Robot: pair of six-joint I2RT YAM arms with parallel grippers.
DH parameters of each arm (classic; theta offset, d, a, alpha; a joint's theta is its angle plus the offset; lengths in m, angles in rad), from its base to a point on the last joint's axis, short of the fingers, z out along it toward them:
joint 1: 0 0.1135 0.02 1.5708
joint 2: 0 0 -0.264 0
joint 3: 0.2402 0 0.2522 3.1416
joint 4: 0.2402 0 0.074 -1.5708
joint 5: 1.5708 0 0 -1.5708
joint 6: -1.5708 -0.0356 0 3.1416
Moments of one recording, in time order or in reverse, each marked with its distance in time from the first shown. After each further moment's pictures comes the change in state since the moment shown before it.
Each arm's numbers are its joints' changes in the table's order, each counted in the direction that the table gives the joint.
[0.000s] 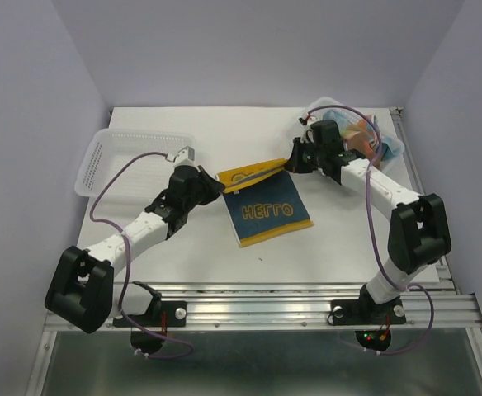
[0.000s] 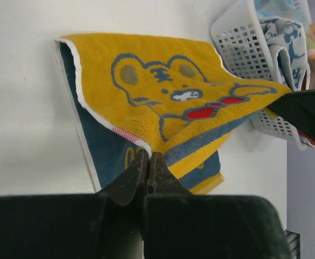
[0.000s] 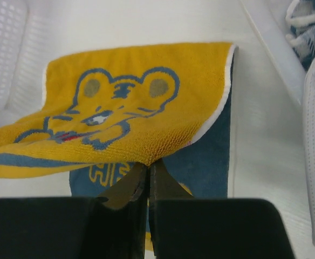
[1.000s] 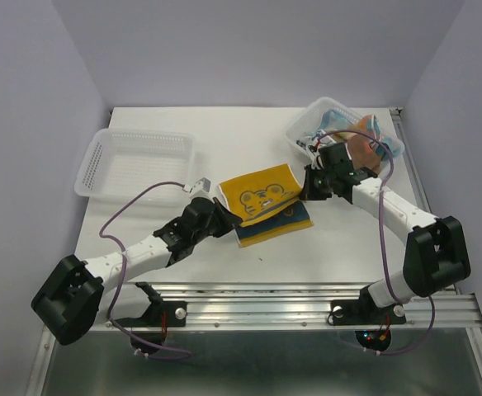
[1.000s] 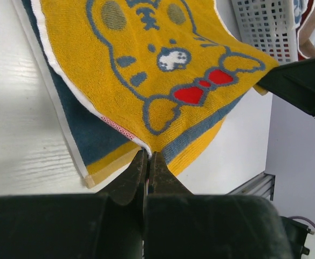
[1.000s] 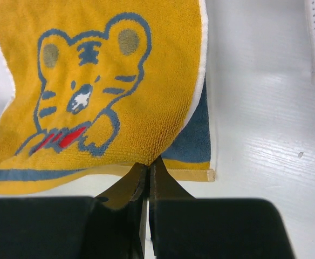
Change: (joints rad) left arm -0.257 0.121 -0.228 -0.036 -0.039 0.218; right arm 0.000 0.191 -0.222 0.219 0.045 -0.019
